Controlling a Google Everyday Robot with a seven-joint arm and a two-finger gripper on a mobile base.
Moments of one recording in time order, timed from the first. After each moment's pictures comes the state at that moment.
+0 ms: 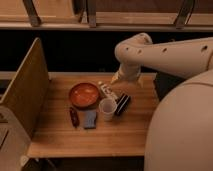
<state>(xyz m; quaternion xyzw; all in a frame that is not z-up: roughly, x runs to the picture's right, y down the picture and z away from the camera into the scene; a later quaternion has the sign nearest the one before) 0.113 -0.019 0.711 -0.12 0.18 0.74 0.63</state>
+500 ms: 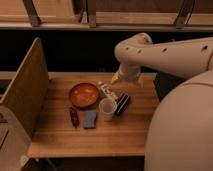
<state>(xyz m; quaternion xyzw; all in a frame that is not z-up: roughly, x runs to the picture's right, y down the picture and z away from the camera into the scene) 0.109 -0.019 0.711 -0.13 0.18 0.74 0.64</state>
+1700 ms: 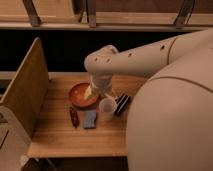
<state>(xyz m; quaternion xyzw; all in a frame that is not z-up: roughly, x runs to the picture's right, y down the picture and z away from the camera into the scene) -0.022 0.043 0.717 -0.23 0.15 0.62 0.73</state>
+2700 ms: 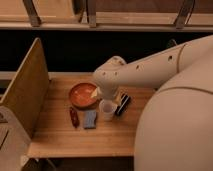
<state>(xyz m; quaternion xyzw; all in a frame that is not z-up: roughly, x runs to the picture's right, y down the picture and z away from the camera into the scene) 0.013 0.059 0.730 -0.15 0.15 0.78 0.59</state>
